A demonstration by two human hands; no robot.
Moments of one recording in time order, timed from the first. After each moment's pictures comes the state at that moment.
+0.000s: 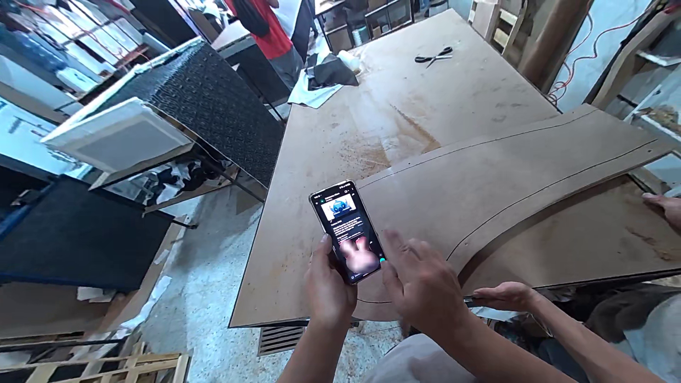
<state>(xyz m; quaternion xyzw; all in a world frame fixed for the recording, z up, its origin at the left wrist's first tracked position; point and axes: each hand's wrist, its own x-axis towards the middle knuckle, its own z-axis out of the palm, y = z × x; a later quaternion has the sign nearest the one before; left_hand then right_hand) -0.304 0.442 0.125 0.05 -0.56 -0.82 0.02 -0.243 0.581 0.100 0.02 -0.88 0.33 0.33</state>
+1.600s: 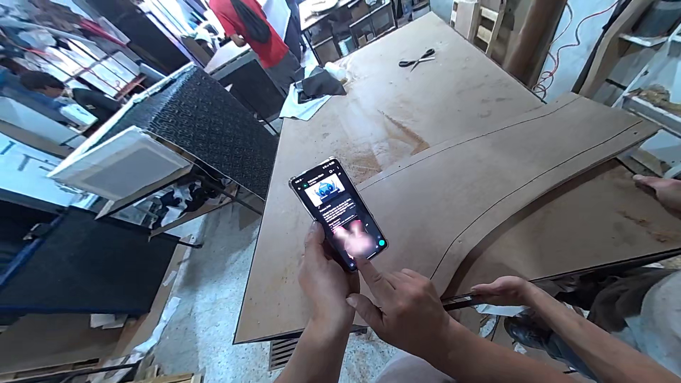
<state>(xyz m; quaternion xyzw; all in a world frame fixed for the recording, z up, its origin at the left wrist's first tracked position) -0.305 0.478 0.155 0.00 -0.59 -0.81 0.05 -0.230 0.566 0.094 0.10 -0.86 0.35 0.37</state>
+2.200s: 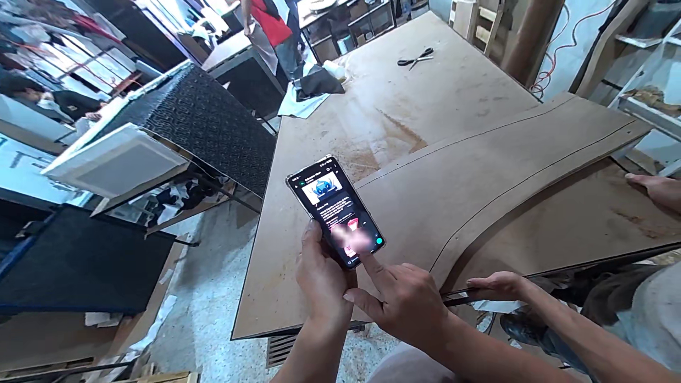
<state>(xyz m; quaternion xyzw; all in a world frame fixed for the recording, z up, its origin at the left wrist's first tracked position) -0.302 0.474 0.152 -0.03 -0.57 -0.82 0.05 -0.228 0.570 0.094 0.09 -0.86 0.36 0.36</state>
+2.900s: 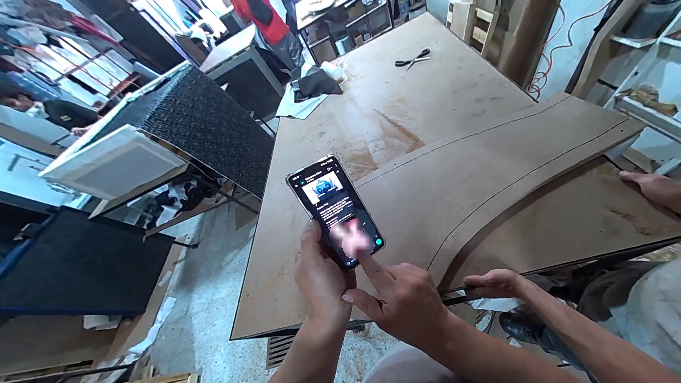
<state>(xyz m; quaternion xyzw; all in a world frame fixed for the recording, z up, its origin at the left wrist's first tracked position) -0.297 0.476 0.153 -0.03 -0.58 -0.81 0.05 -0.223 0.573 0.094 0.09 -0.86 0.36 0.36</state>
